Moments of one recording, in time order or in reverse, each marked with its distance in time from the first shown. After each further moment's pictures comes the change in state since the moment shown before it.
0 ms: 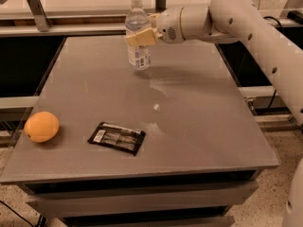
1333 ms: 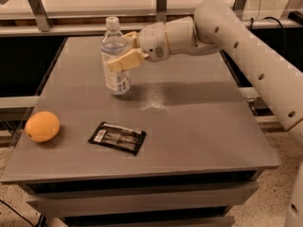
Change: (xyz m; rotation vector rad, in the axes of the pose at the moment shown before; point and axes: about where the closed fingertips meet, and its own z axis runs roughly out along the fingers) arm -0.003 0.113 0.022 -0.361 -0.069 -0.073
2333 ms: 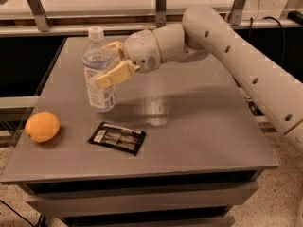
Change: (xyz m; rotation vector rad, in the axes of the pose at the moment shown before) arm -0.027 0.077 0.024 -0.237 -0.093 -0.066
